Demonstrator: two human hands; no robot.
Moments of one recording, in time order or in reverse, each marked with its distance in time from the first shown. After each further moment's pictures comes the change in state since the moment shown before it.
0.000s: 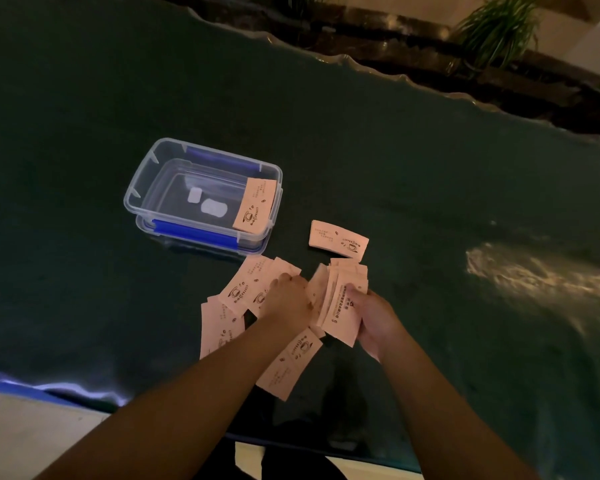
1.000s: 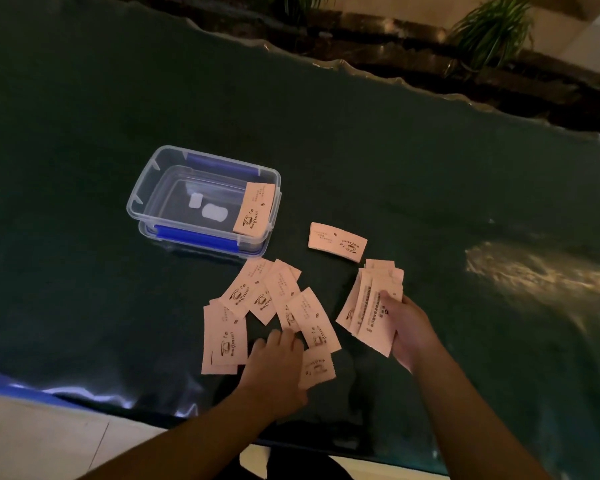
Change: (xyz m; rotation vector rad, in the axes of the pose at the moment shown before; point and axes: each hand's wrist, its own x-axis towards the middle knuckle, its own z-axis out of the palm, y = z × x) left_hand -0.067 -0.042 0.062 0.373 -0.162 0.252; right_hand -0.012 -0.004 -0.050 0.059 0.132 -0.068
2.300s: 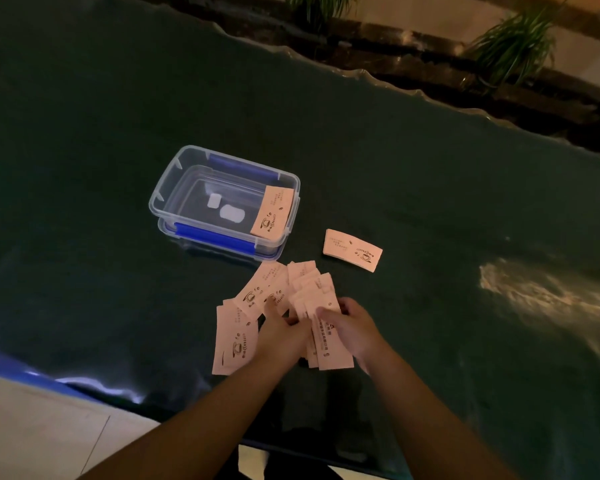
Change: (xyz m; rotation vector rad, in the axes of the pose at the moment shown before) left_hand 0.007 -0.015 -0.051 -1.355 0.204 -0.506; right_hand -0.017 0.027 0.087 -0.594 -0.240 -0.137
